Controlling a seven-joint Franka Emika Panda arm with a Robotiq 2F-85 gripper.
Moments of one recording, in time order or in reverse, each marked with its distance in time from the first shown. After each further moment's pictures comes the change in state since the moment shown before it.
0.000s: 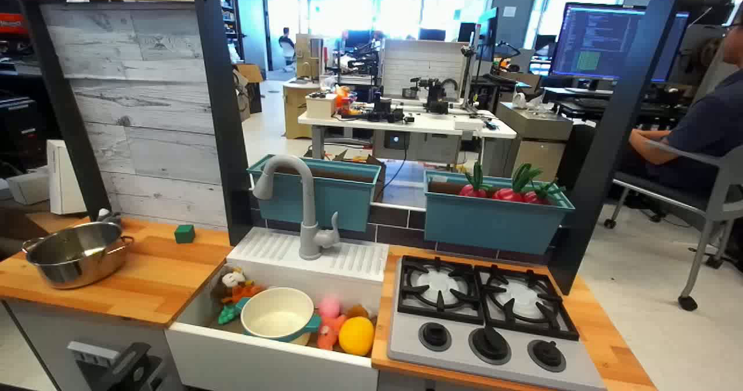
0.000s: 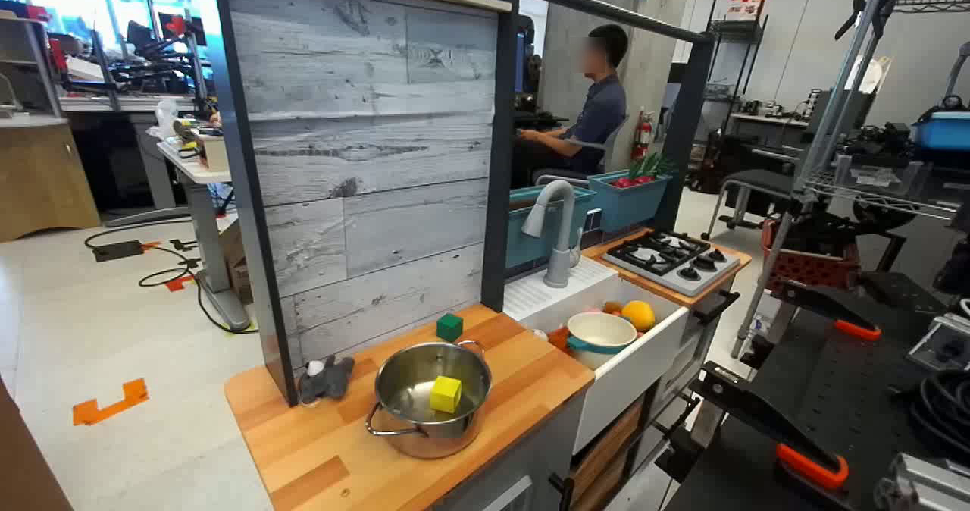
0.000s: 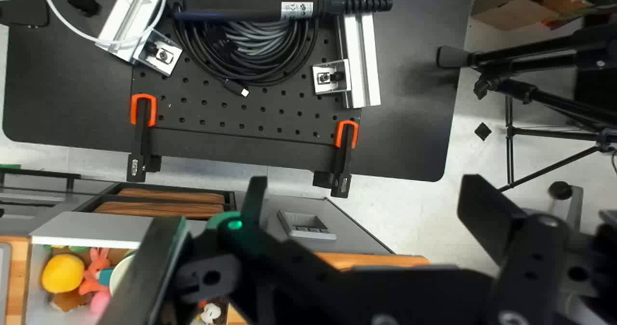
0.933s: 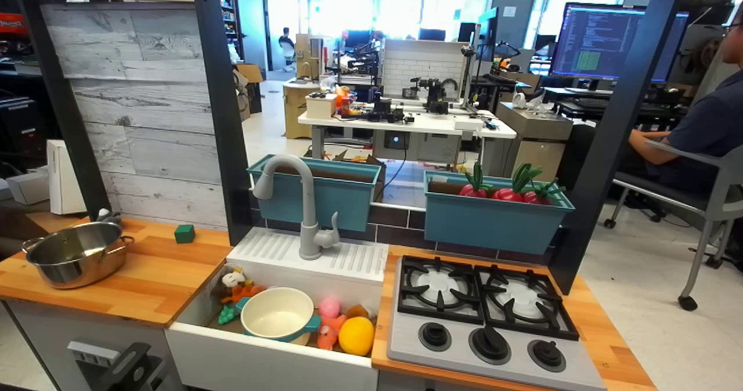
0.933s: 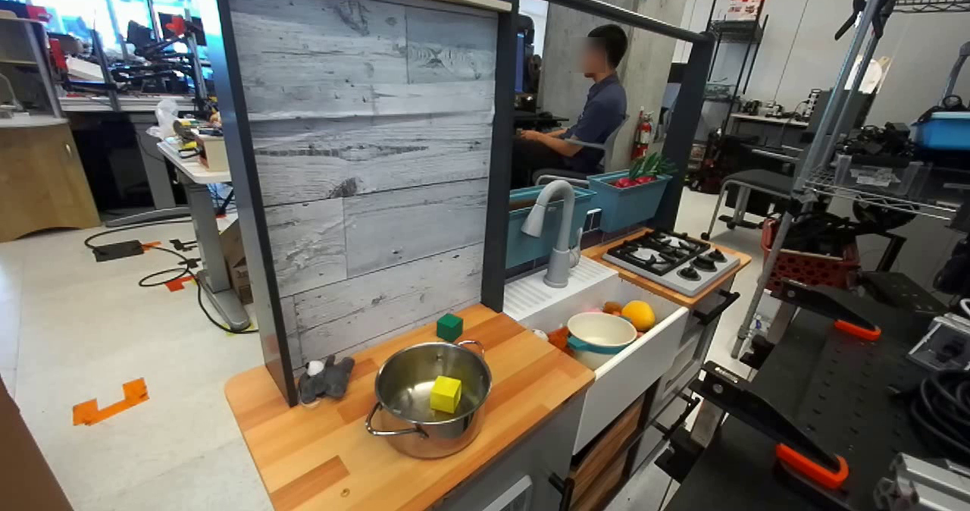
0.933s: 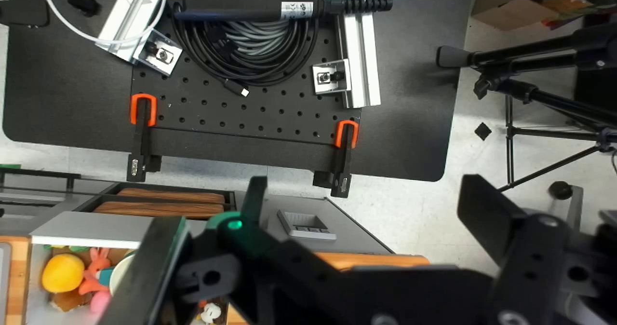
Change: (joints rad) arm 0.000 0.000 0.000 0.000 0.000 0.000 0.000
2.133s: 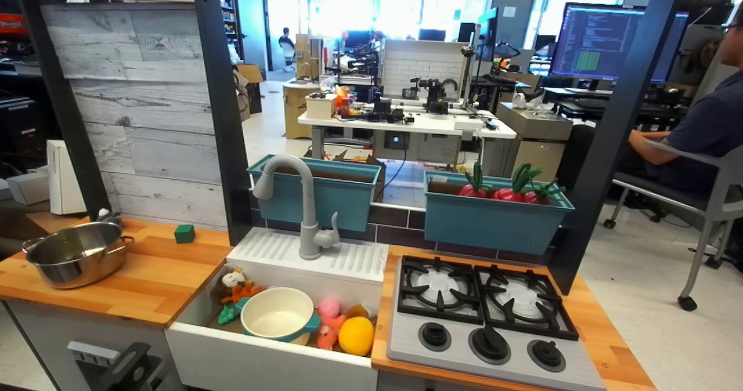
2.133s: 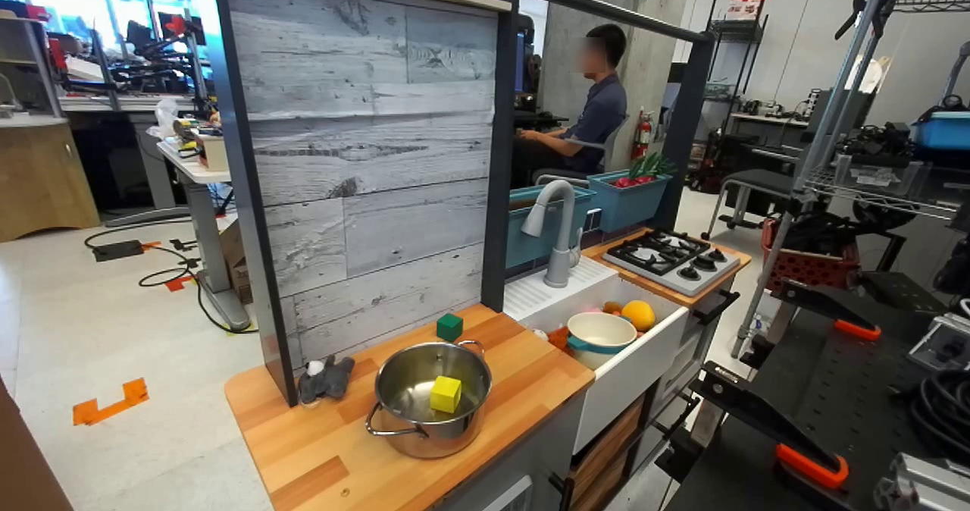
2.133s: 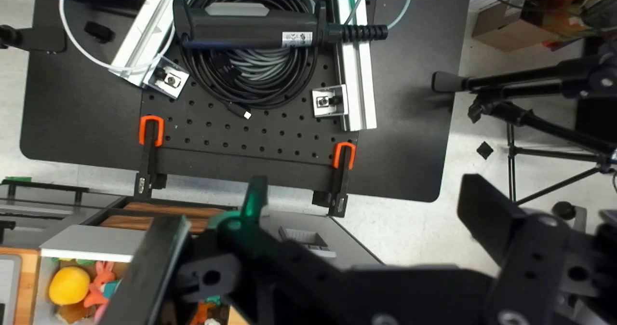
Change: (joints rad) arm -0.007 -0.040 0.022 0.027 -0.015 -0.102 0.010
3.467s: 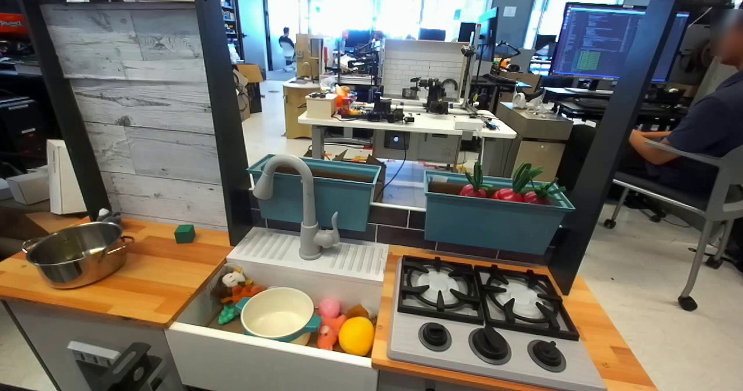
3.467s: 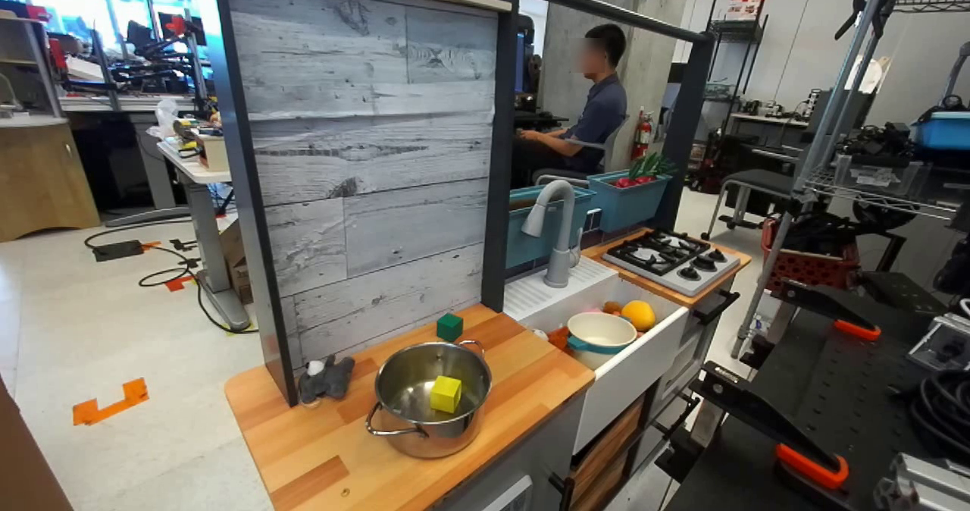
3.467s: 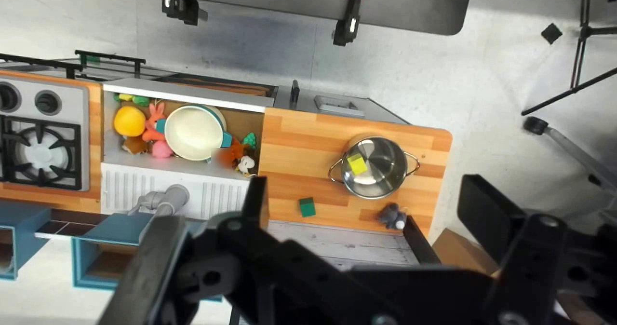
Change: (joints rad) arm 0.007 0.341 0.166 0.443 -0.056 0.137 0.203
